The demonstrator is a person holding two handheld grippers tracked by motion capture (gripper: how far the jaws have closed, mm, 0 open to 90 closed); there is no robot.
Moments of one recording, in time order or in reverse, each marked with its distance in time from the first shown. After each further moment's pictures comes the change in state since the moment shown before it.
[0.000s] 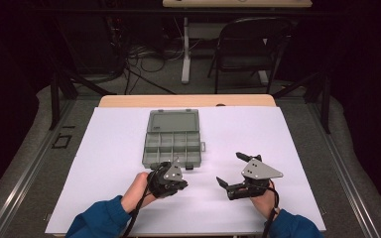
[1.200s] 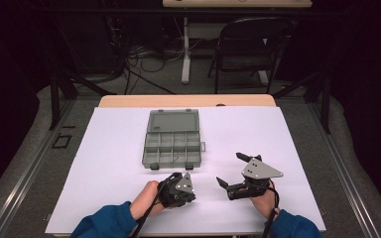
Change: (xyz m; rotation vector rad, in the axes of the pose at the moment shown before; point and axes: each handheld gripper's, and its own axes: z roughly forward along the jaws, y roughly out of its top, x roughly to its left) left arm -0.024 0.004 0.028 0.053 -0.101 0.031; right arm 0.001 0.000 0.001 -0.015 -0.001 0.012
